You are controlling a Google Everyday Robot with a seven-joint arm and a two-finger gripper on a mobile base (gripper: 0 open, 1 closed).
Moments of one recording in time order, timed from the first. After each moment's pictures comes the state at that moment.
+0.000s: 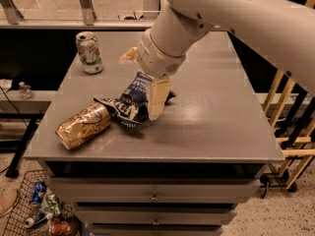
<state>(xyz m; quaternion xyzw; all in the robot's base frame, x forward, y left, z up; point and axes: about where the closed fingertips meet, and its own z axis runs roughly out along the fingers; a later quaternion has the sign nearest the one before) 0.537 0.042 0.897 -0.85 0.46 0.04 0.25</state>
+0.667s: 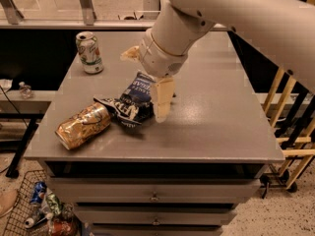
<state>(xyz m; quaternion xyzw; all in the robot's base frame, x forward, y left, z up) 0.533 0.034 0.898 -0.85 0.46 0.04 0.24</state>
